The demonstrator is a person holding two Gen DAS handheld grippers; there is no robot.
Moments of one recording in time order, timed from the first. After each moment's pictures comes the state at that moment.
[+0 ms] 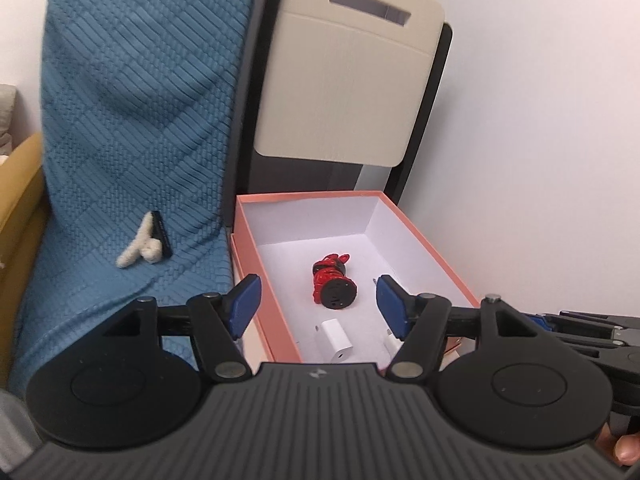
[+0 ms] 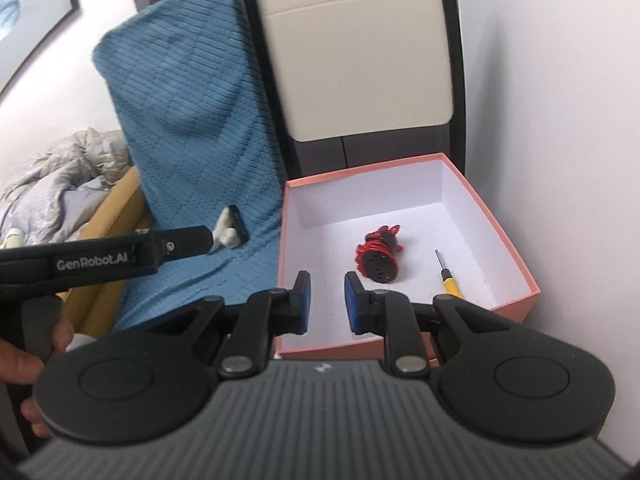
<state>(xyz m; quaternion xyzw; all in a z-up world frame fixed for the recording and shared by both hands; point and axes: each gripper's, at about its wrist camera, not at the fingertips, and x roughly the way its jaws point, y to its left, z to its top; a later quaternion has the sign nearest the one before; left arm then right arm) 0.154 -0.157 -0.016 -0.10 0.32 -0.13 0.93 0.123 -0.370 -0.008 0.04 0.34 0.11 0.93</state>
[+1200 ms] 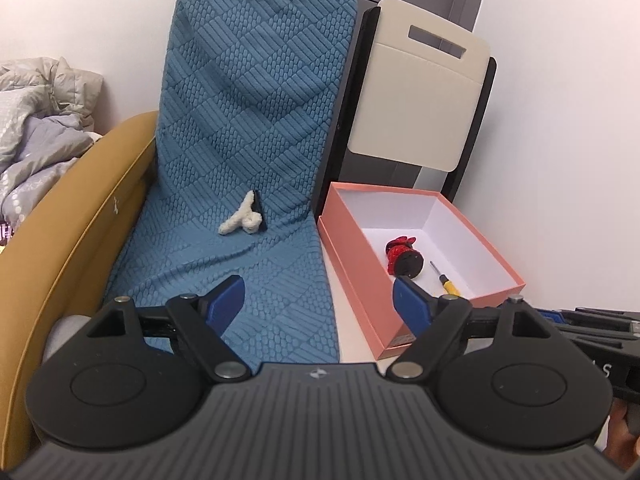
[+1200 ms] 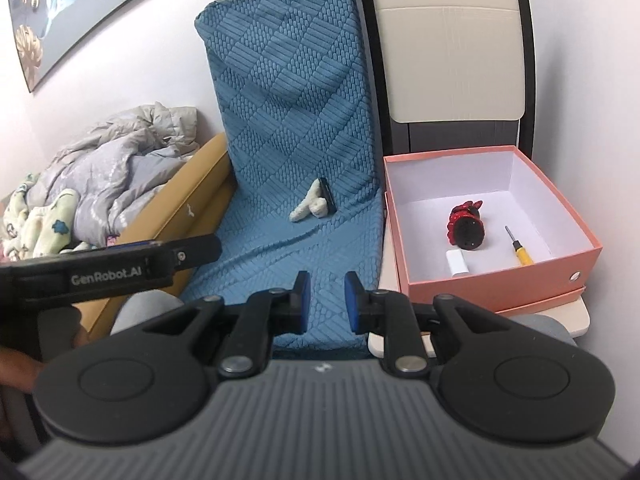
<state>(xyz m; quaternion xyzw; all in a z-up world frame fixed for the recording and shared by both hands) 0.012 -0.045 -0.040 -0.12 0.30 -0.06 0.95 0.021 -0.271 -0.020 0.02 0.32 0.17 0.93</state>
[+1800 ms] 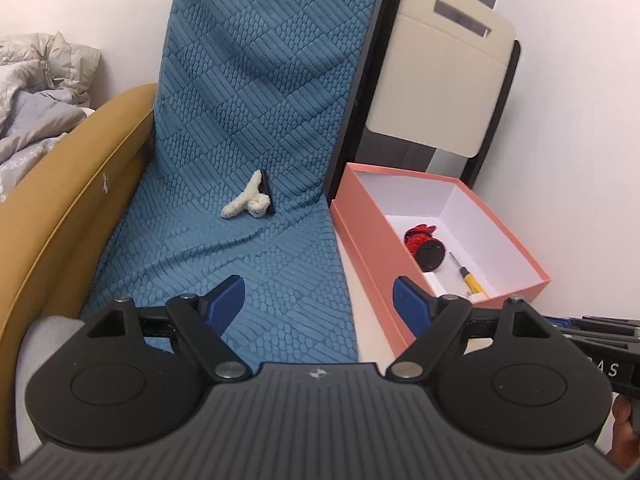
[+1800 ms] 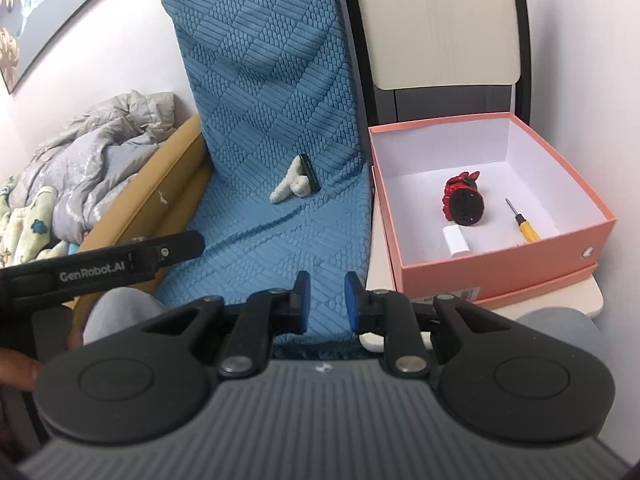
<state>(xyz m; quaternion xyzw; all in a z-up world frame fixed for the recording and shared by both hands) 0.067 -0.025 -0.087 -0.13 0.32 -0.06 0.94 0.061 -0.268 -0.061 0.03 0.35 0.15 0.92</state>
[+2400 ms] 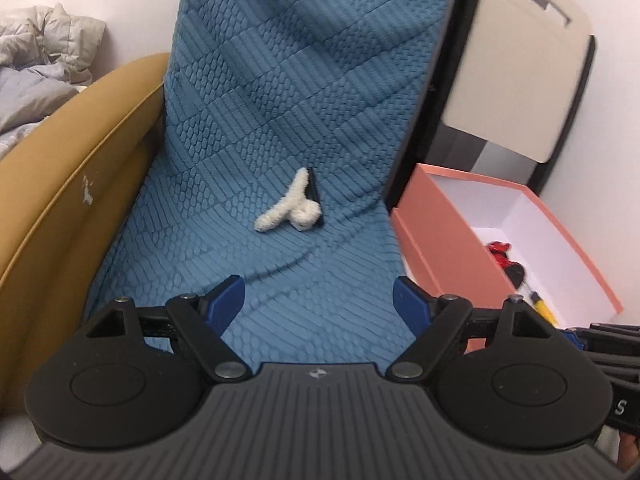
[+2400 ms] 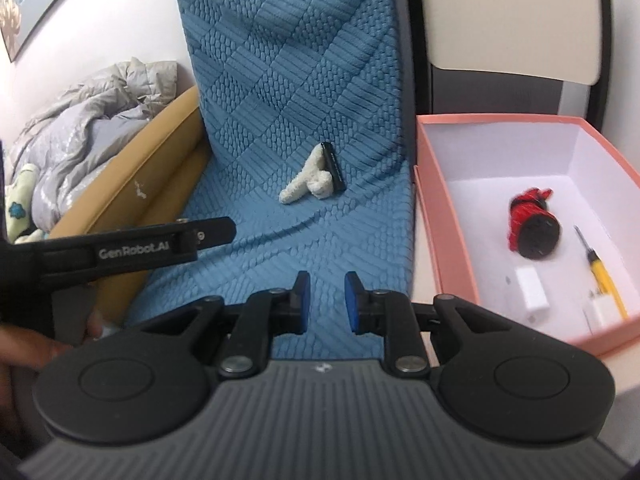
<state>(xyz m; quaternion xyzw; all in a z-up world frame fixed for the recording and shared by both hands) 0.202 0.038 -0.161 -0.13 0.34 -0.04 0.93 0.174 -0.199 -0.119 0.00 0.37 0.18 0.91</state>
